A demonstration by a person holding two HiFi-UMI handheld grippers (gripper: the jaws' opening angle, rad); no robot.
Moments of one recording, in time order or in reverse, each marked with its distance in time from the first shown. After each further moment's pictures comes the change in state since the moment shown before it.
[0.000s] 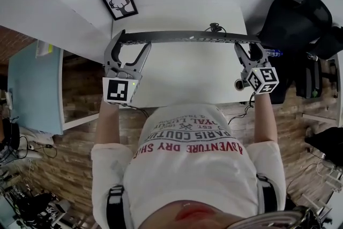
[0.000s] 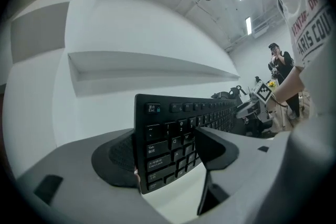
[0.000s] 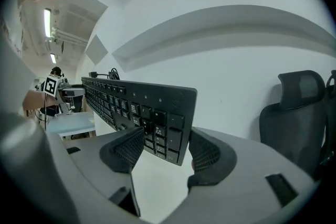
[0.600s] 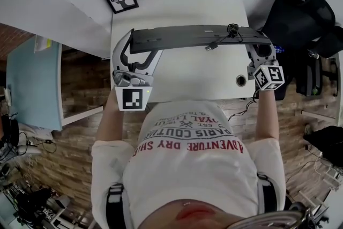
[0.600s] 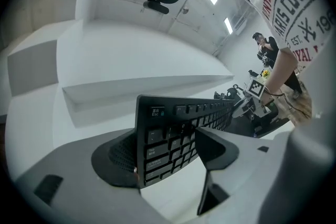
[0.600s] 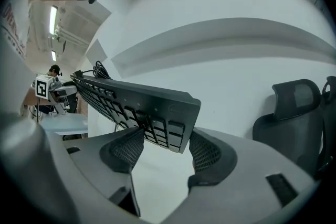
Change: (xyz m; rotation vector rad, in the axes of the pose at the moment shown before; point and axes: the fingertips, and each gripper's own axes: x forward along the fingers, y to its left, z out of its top) left arm -0.011 -0.034 0.010 0.220 -0.065 0.019; right arm -0.007 -0.025 0.012 -0.042 -0.113 -0.048
